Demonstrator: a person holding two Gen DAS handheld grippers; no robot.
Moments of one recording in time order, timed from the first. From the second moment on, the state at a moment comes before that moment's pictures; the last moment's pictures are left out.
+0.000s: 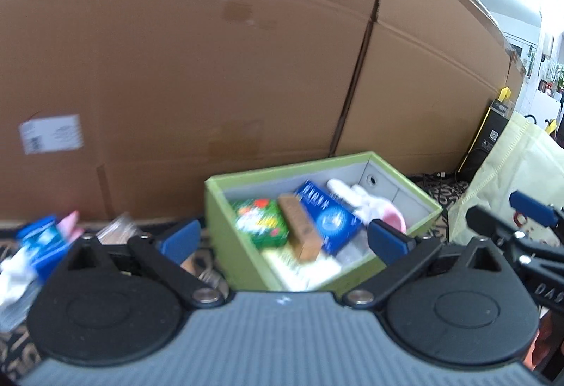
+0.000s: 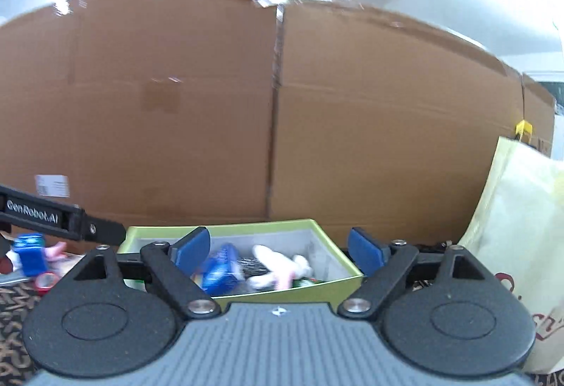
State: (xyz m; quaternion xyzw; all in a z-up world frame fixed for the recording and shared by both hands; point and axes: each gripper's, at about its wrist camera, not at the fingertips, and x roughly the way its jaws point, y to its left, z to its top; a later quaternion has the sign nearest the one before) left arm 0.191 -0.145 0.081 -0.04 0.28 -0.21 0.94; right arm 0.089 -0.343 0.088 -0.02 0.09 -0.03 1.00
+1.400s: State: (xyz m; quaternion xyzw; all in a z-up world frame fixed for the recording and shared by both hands) left arm 0.211 0.053 0.027 -0.15 0.32 -0.04 0.93; right arm 0.200 -0.110 -0.023 0.01 0.29 0.11 0.95
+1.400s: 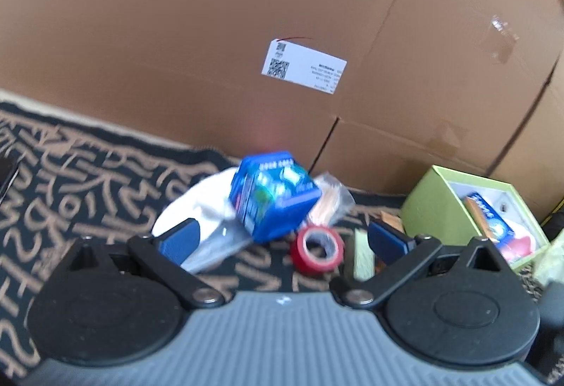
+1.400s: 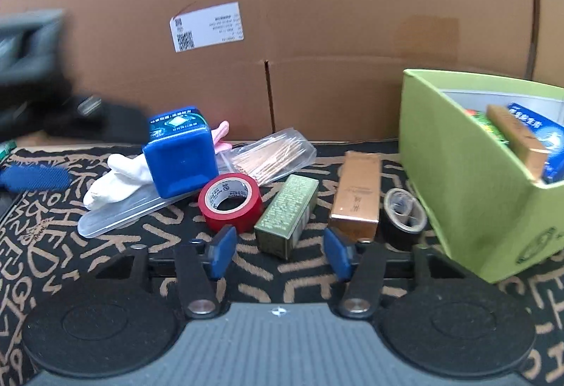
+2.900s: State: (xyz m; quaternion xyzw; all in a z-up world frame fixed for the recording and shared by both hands) left arm 0.094 0.007 0.002 0.06 0.39 -0.16 0.91; right arm 0.033 -0.167 -0.019 -0.03 0.28 0.16 0.95
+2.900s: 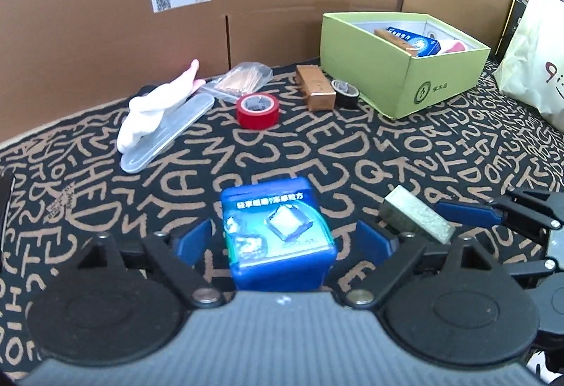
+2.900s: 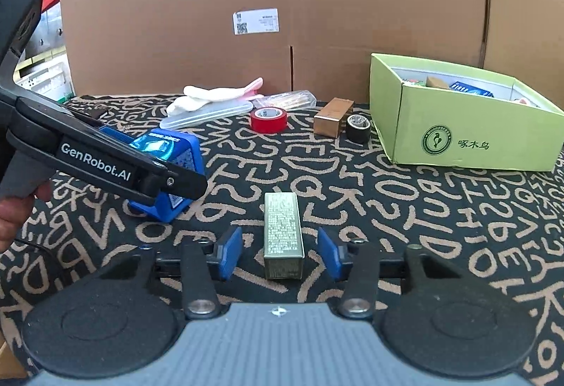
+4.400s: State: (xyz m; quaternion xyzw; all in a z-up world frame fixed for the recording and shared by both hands) left arm 0.287 -0.271 0.098 -0.02 0.32 -0.27 0.91; right arm 0.194 -0.388 0.071 0.00 0.18 -0.04 0.98
